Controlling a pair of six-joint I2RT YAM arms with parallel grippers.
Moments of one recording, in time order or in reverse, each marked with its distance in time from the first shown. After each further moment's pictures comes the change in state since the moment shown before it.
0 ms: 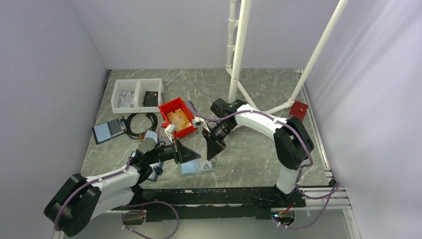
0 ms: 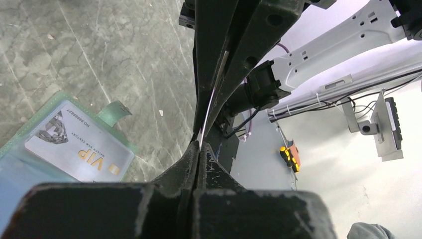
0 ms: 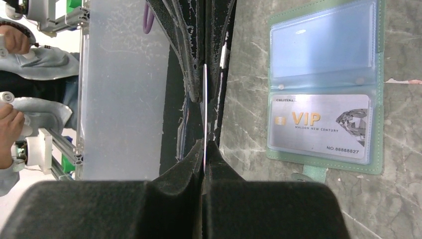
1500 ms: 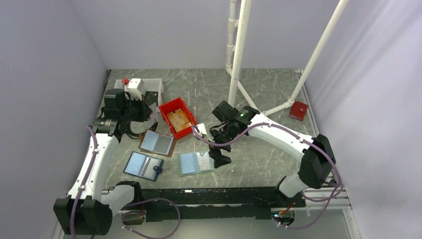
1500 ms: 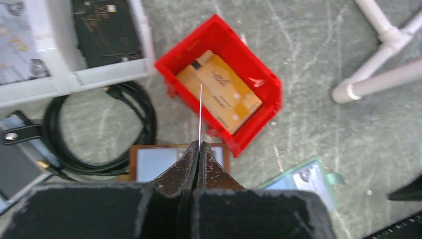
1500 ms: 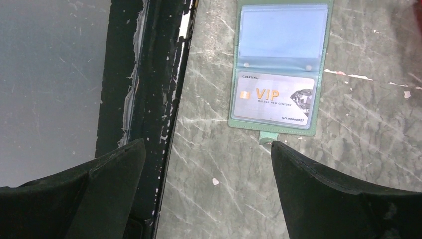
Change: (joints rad) left arm 0.516 -0.010 0.838 -1.334 -0.384 0.808; right arm 0.116 -0.271 -0.071 0.043 0.332 -0.108
